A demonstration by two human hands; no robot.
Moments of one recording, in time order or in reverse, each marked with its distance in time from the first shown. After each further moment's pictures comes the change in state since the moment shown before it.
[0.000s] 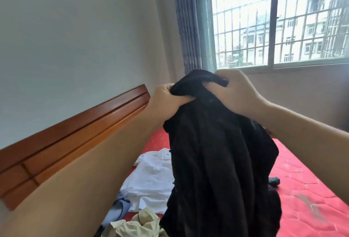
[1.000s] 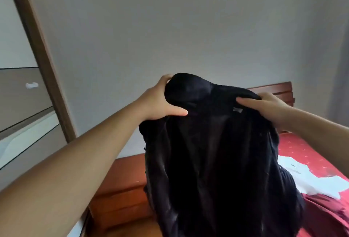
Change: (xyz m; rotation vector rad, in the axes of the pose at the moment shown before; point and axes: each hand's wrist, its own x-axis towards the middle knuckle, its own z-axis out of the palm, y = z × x) left_hand -0.370 0.066 -0.283 0.810 0.518 -0.372; right_hand -0.095 -0.229 0.156 0.630 -0.886 0.146
